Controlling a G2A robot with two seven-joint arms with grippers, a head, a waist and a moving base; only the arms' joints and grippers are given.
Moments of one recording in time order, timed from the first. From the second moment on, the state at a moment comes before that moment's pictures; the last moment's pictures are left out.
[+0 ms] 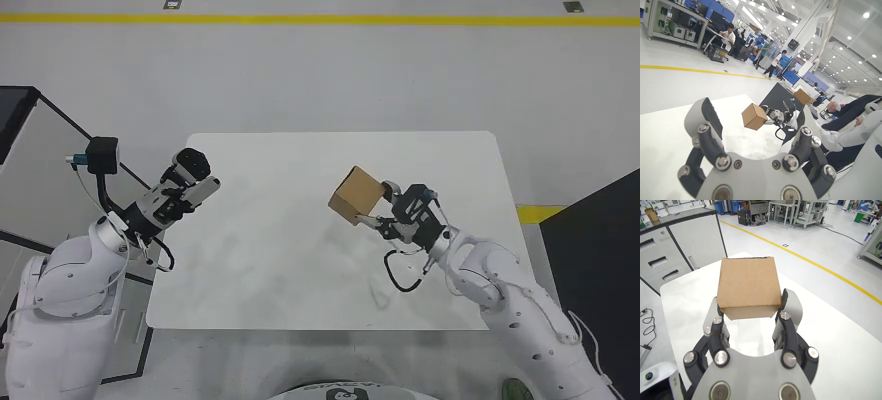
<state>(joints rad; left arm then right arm) 1.66 -1.06 -1.80 -2.05 0.05 -0.53 -0.64 -1.49 -1.00 1.19 -1.84 -1.12 -0.40 0.16</state>
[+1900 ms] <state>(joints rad) 1.66 -1.06 -1.80 -2.05 0.05 -0.53 -0.64 -1.46 -1.14 0.91 -1.50 -1.15 0.18 -0.08</state>
